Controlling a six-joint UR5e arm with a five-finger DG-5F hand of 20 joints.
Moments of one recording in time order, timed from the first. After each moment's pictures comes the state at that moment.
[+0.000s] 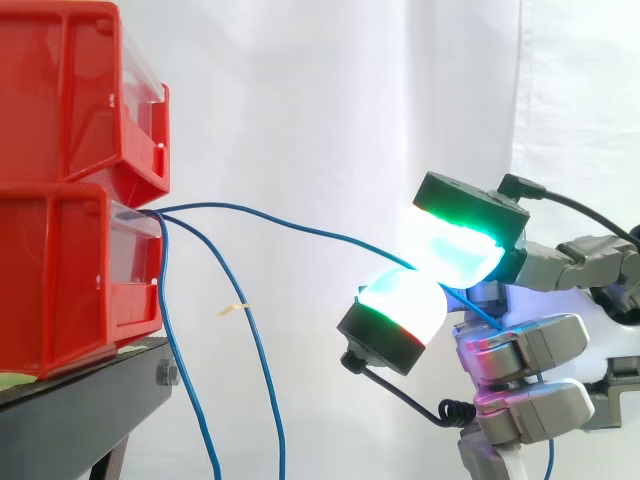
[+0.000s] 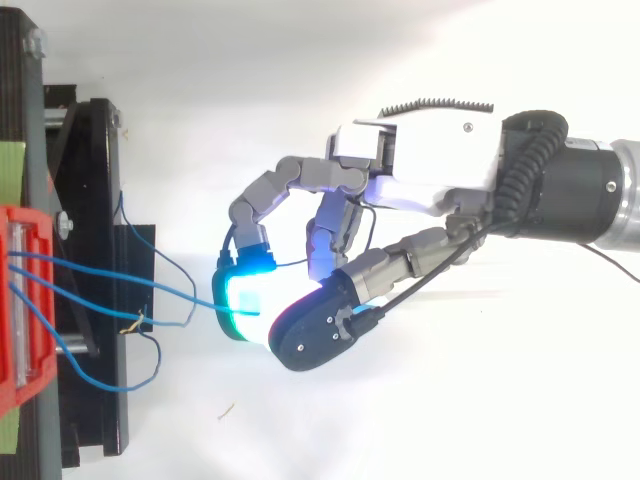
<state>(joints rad) 0.12 -2.23 -1.36 -2.75 -1.39 -0.01</state>
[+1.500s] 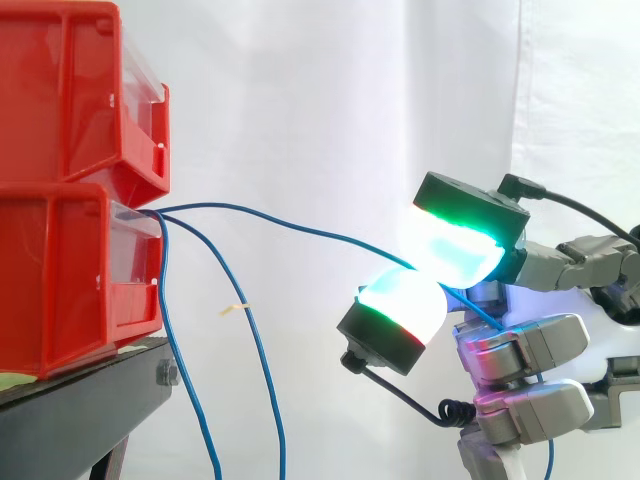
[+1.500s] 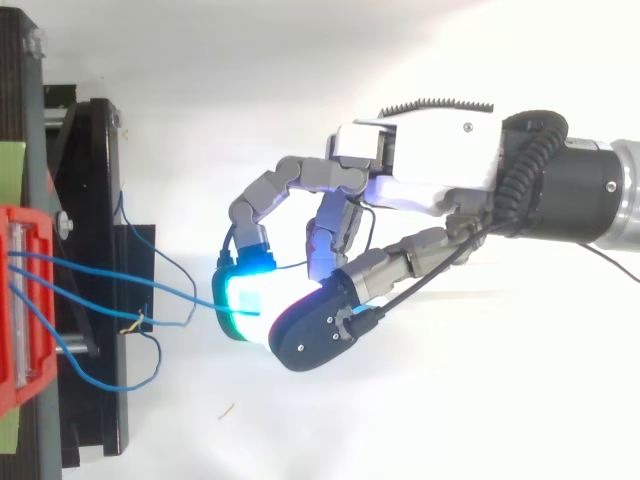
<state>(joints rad) 0.12 -2.23 -1.36 -2.75 -1.39 -0.01</state>
